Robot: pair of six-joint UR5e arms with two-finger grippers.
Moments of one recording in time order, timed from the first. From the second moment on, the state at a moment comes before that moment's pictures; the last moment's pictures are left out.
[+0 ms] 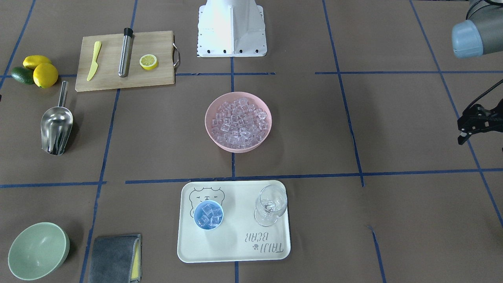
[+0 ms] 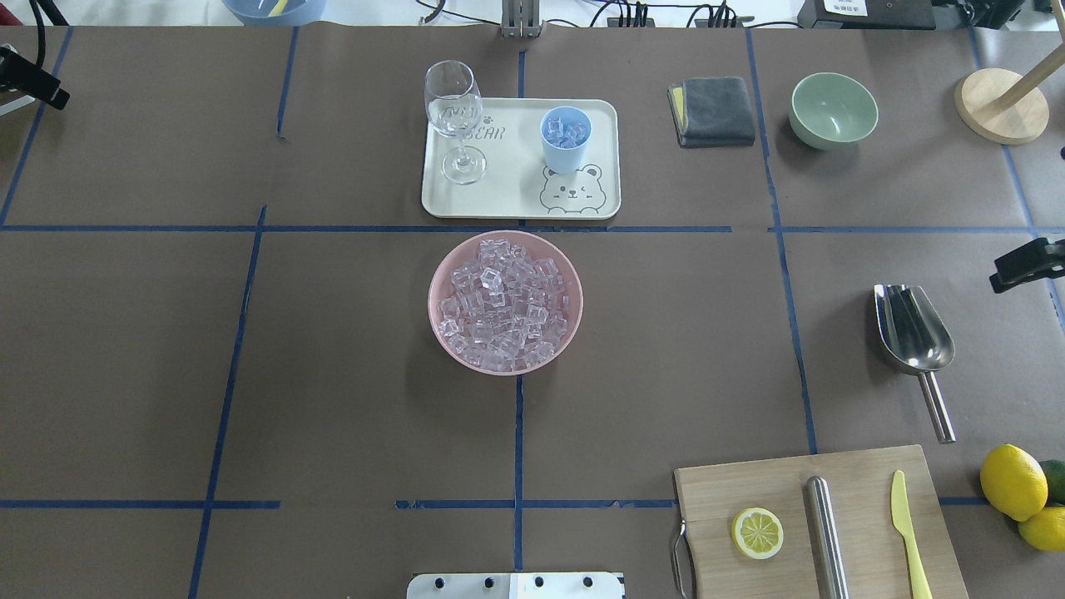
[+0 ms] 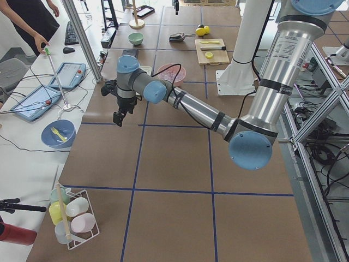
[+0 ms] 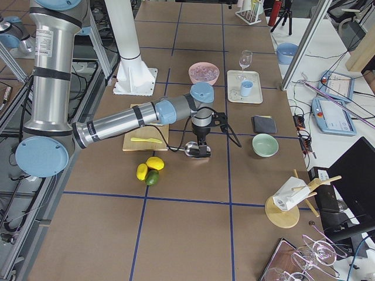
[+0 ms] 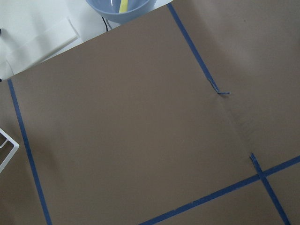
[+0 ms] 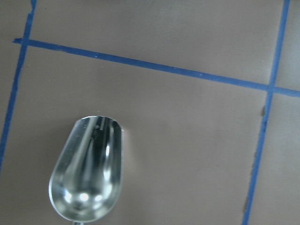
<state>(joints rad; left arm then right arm) -1.31 -1.86 -1.75 -1.62 -2.20 -0.14 1.30 -1.70 1.99 -1.57 2.26 0.19</state>
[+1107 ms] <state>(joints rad) -1.54 -1.54 -1.71 -1.58 -2.24 0.17 1.54 -1.66 1.77 -1.57 2.37 -0.08</state>
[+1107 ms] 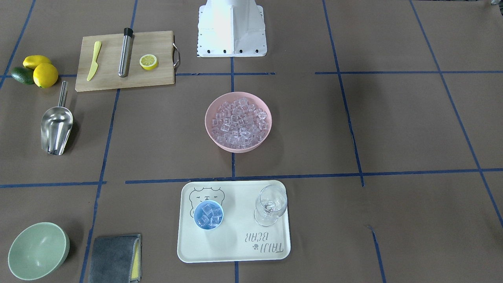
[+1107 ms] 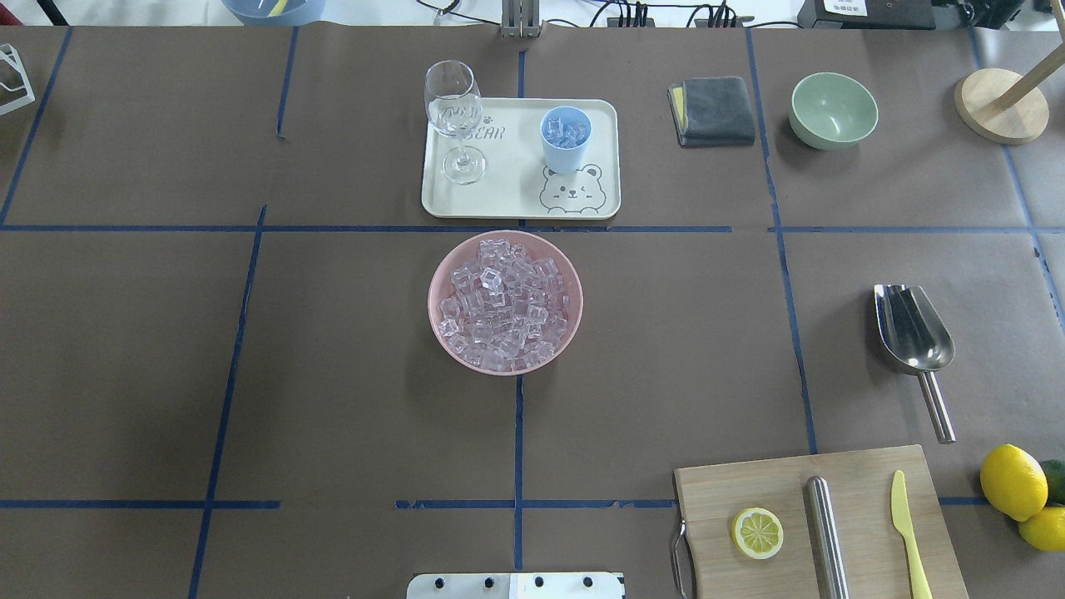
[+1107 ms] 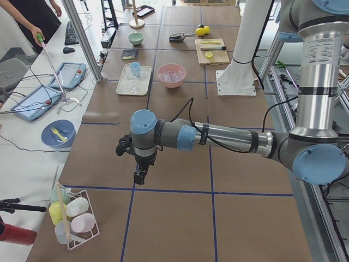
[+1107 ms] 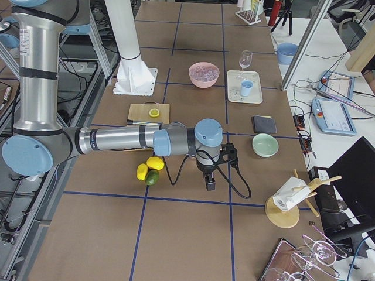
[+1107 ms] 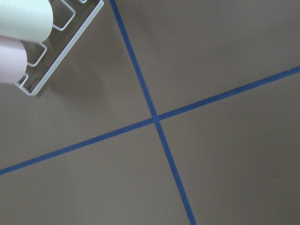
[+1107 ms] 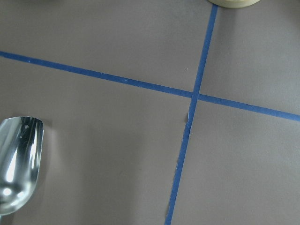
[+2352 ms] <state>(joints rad) -1.57 -1.54 -1.69 -1.55 -2.33 0.16 1.56 -1.64 1.70 -1.57 2.50 -0.01</state>
